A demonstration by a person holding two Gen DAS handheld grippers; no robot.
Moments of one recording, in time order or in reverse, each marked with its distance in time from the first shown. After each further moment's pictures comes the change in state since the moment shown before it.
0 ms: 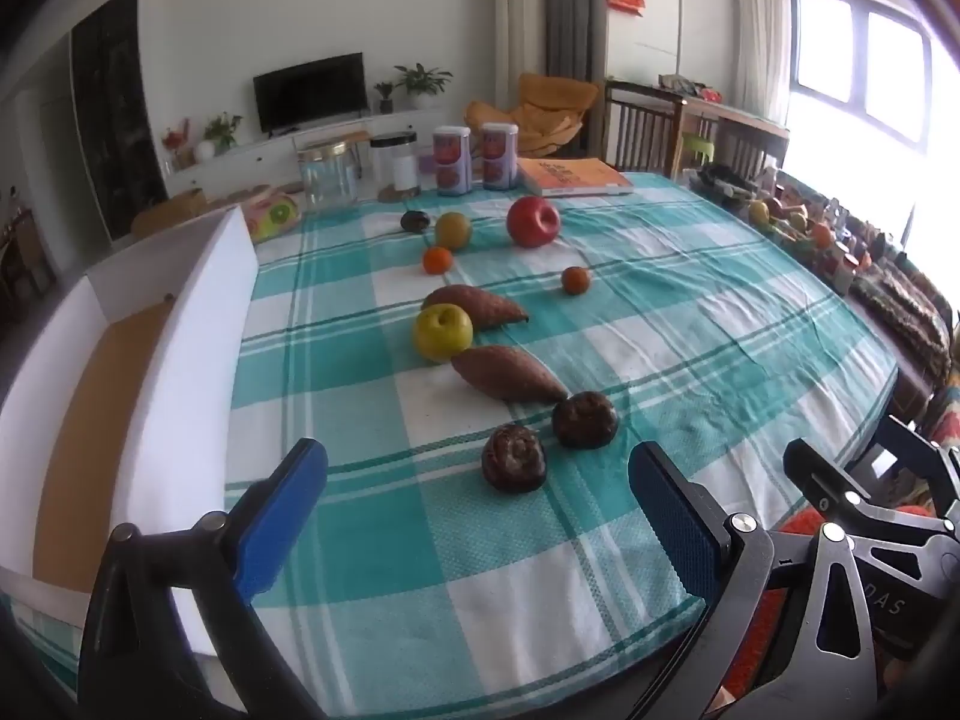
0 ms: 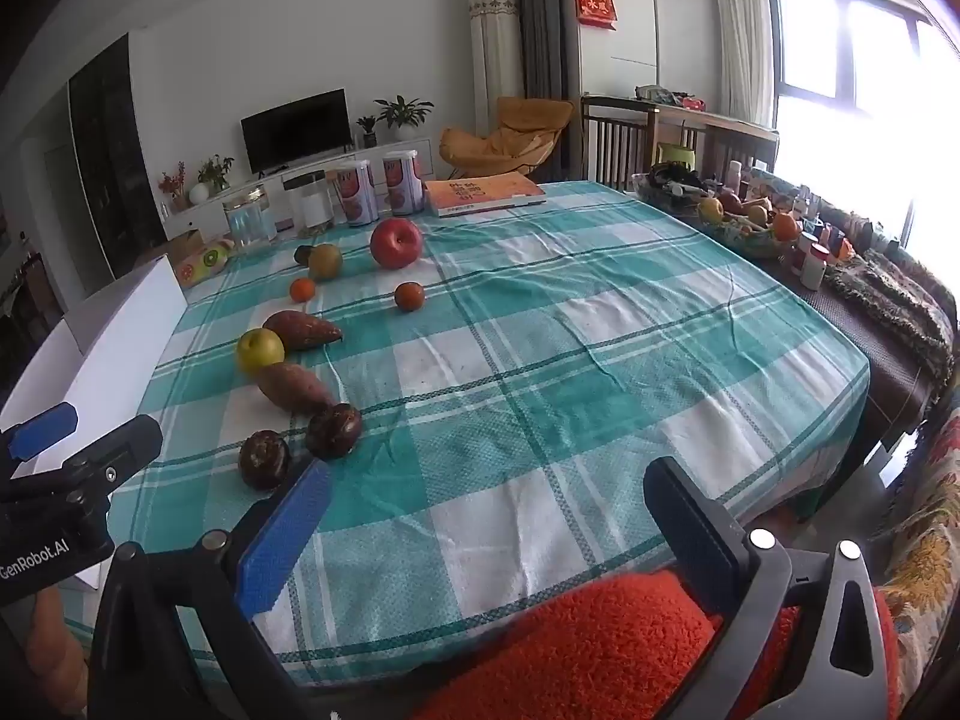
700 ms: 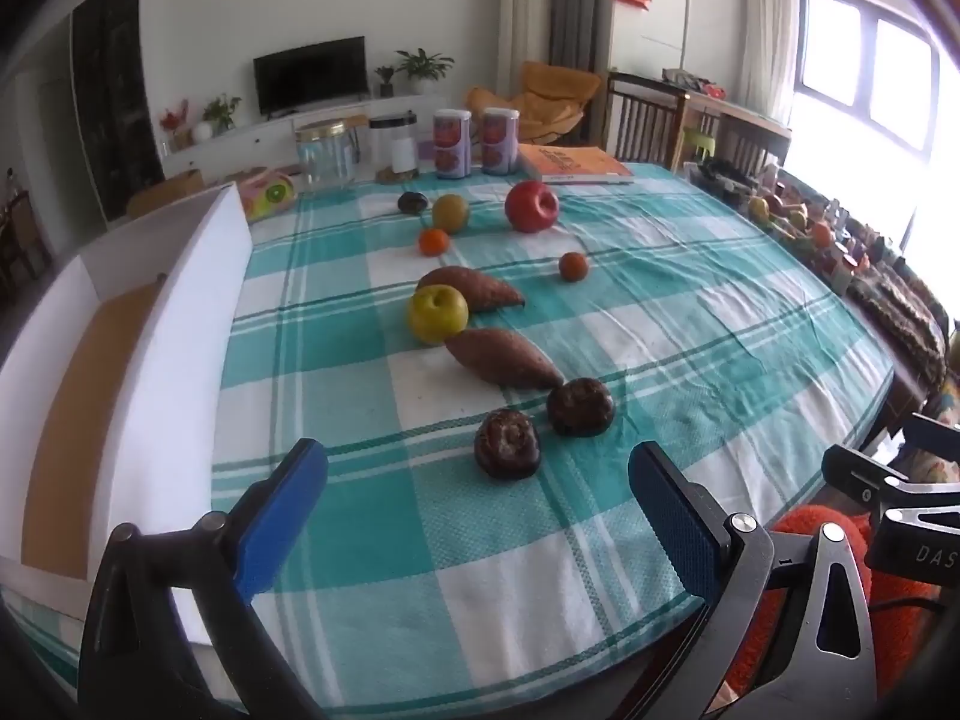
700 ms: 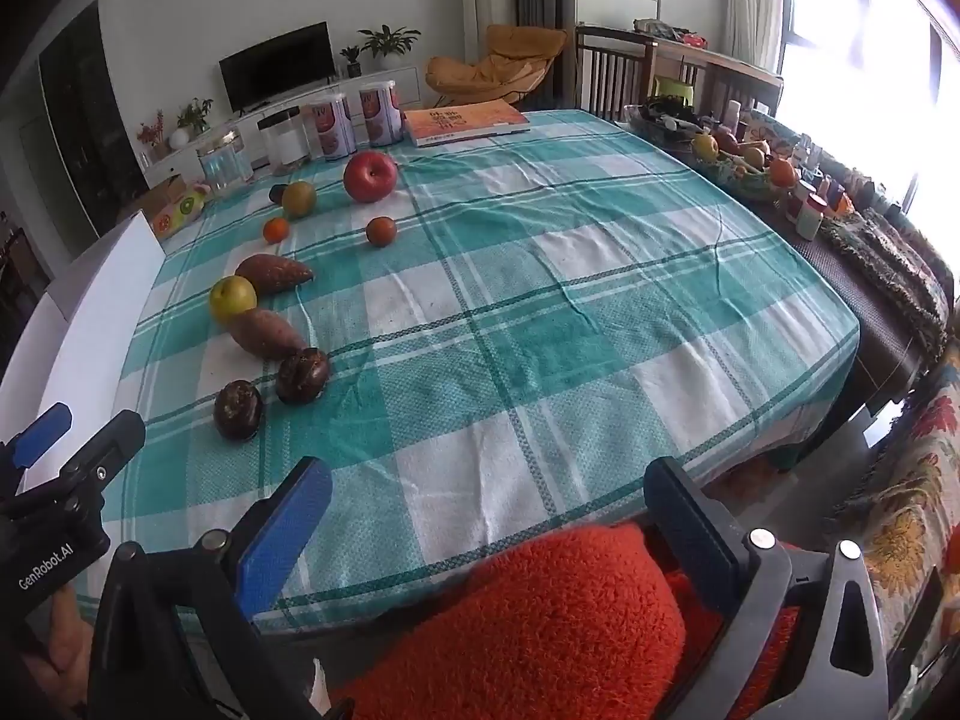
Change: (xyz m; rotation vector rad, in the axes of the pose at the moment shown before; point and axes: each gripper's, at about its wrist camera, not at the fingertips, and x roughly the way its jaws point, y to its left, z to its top) left arm 0.007 0.006 -0.004 -0.067 0.046 -0.053; right arm 0.001 -0.011 0.021 -0.096 0.219 -0.084
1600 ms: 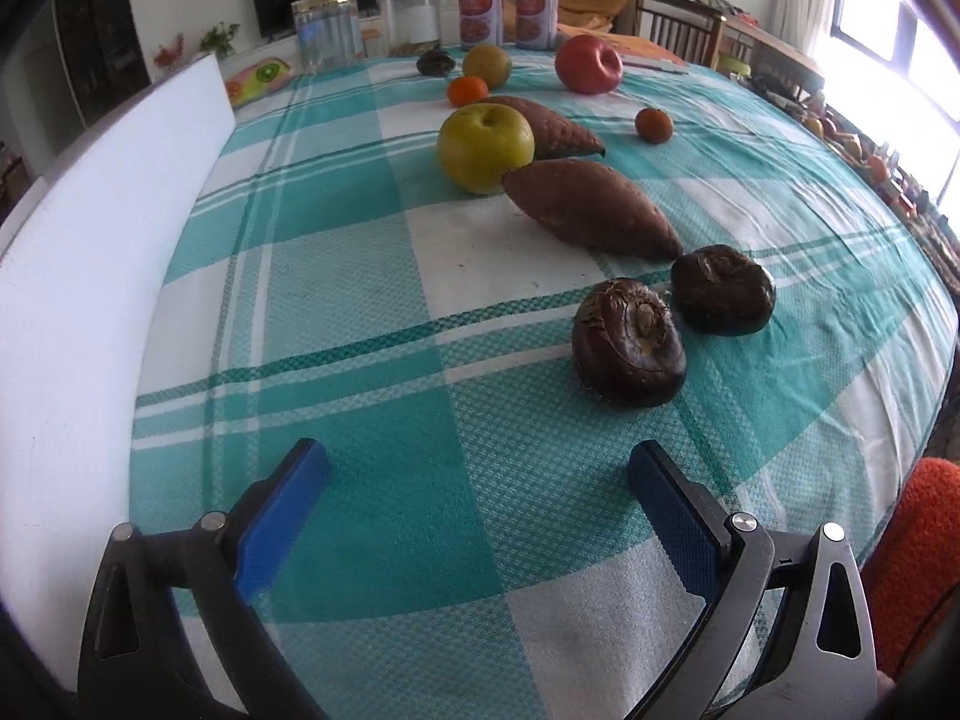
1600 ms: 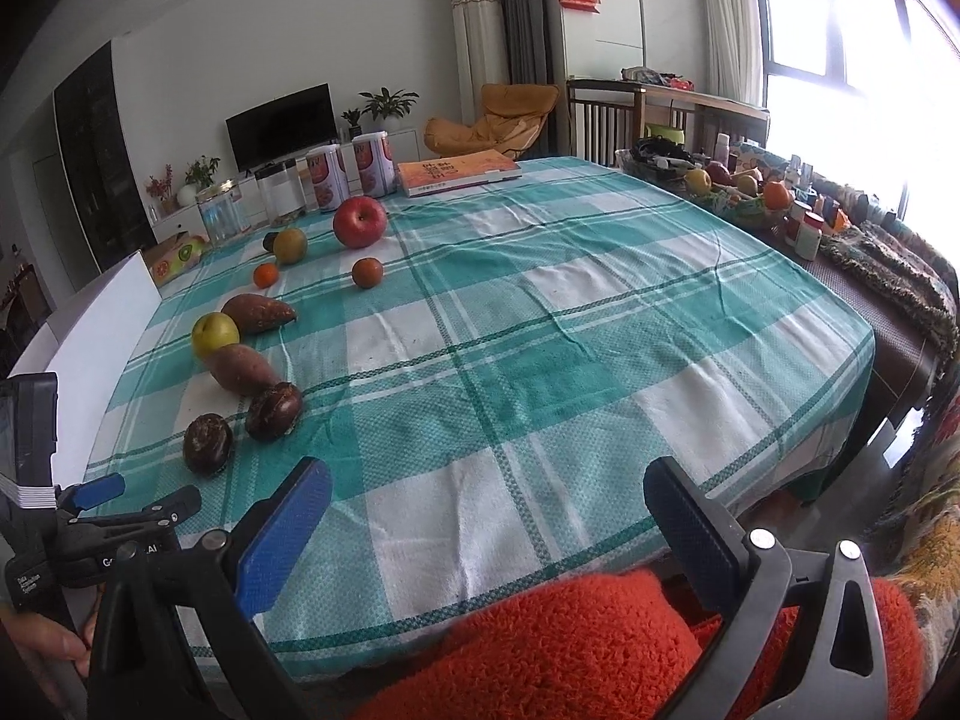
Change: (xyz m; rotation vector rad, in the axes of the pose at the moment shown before) left arm 0.102 0.030 -0.044 -0.004 0.200 0.031; right arm 0.041 -0.020 -0.029 0.152 -0.174 0.096
